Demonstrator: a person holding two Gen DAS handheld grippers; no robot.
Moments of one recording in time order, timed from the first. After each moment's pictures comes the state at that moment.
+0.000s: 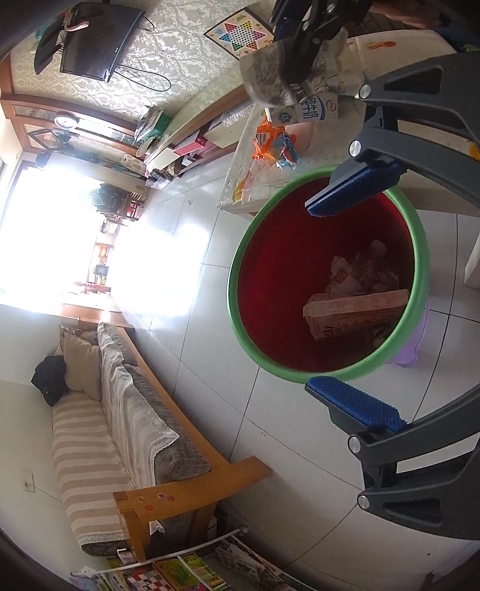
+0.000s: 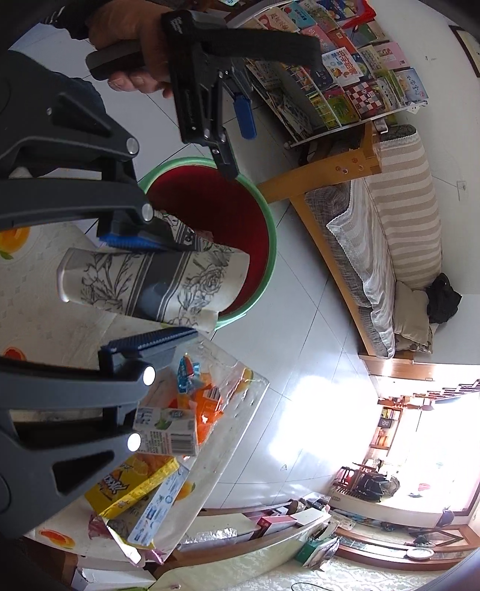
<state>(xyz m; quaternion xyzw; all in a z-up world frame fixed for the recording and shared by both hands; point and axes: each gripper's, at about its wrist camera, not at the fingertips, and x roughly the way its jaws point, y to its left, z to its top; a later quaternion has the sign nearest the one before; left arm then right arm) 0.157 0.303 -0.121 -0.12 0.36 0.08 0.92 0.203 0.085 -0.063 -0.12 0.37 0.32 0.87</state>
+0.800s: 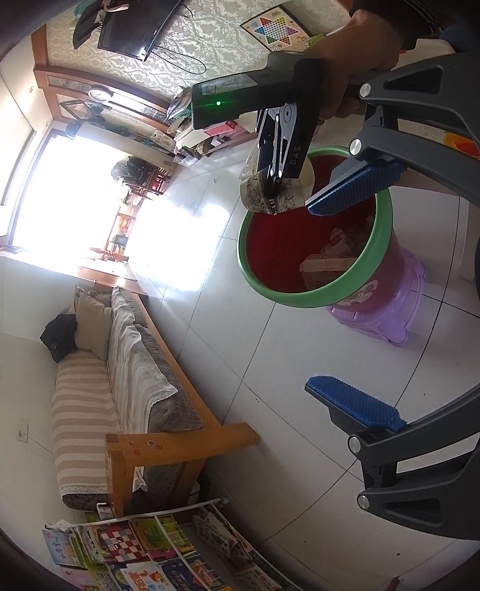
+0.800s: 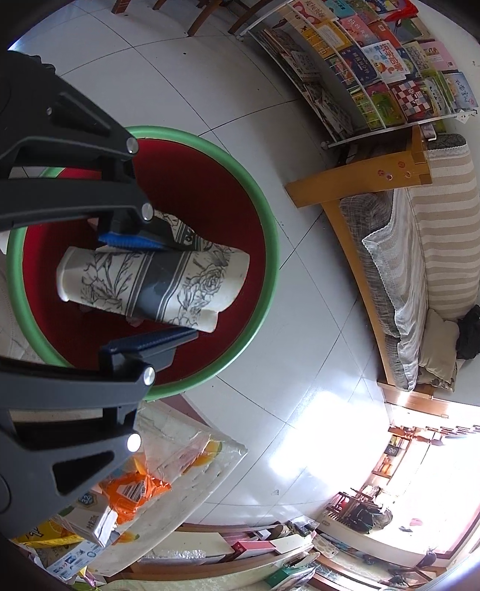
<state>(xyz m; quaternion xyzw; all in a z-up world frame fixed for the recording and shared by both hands) 0.081 0.354 -0.103 -0.16 0.33 0.13 0.92 0.264 0.205 -0.129 -0.19 0.41 0.33 0.83</state>
